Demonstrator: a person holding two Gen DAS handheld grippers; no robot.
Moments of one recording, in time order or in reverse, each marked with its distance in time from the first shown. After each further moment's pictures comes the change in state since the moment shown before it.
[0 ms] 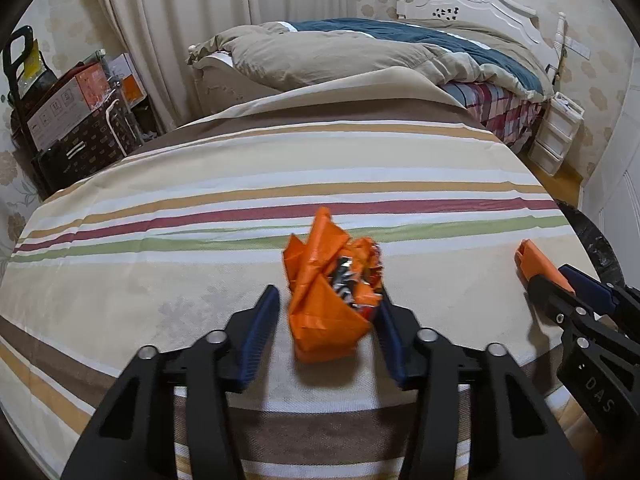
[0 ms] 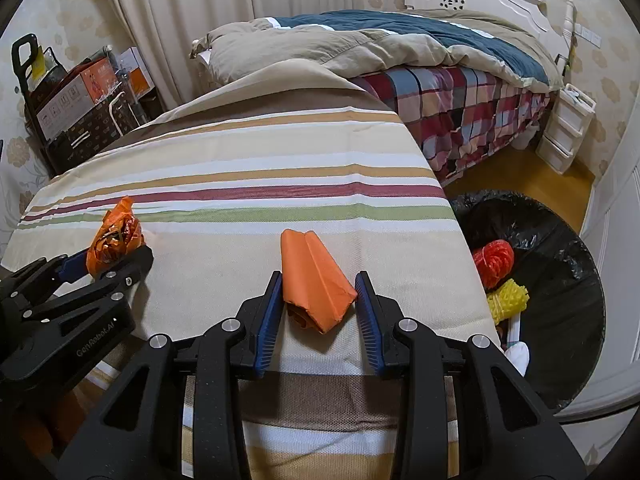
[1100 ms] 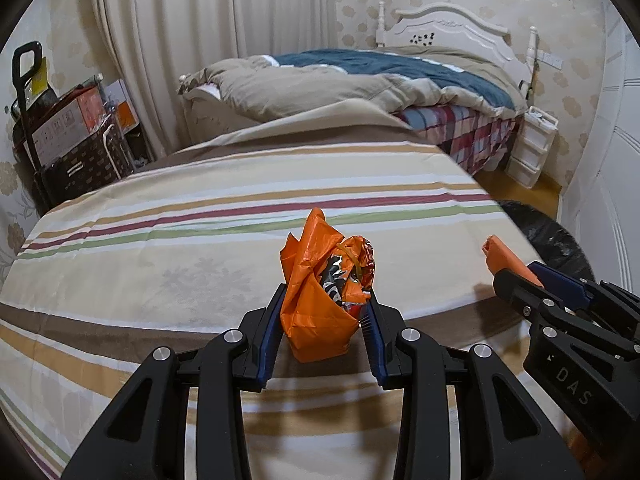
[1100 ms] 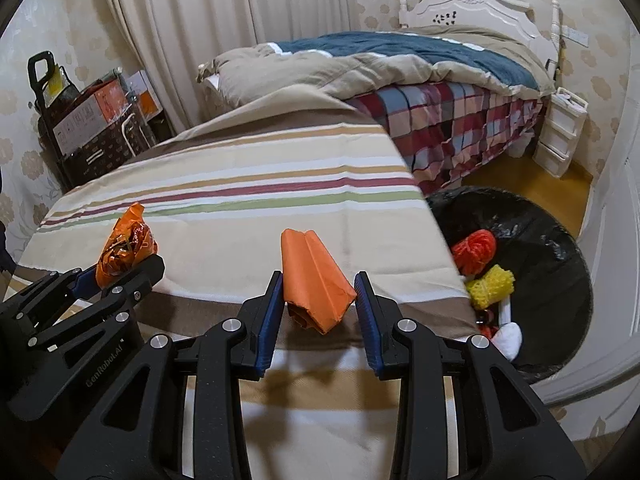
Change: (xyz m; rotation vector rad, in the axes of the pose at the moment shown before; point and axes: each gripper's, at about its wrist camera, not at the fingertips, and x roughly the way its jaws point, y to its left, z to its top) left arm -0.056 -0.030 -0.026 0.029 -0.129 -0.048; right arm -0.053 -0.008 -0.030 0.031 -0.098 0.027
